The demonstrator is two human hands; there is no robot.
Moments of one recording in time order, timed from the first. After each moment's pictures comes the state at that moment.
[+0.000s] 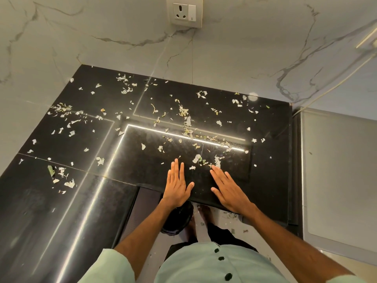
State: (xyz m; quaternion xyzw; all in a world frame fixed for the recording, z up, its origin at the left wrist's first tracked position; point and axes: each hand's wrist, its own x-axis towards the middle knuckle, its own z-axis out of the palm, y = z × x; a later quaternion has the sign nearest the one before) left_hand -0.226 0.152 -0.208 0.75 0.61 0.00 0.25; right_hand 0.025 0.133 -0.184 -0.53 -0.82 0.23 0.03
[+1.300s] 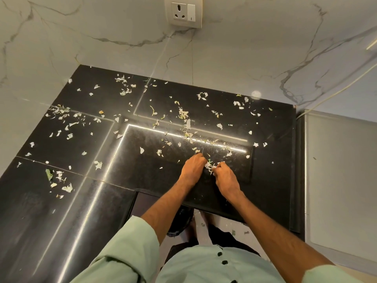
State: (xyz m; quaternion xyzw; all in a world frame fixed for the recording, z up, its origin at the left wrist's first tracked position) left_hand -0.153 0.255 -0.172 0.81 0.55 -0.01 0.19; right_hand -0.001 0.200 -0.180 -0.67 -0.70 0.23 0.05
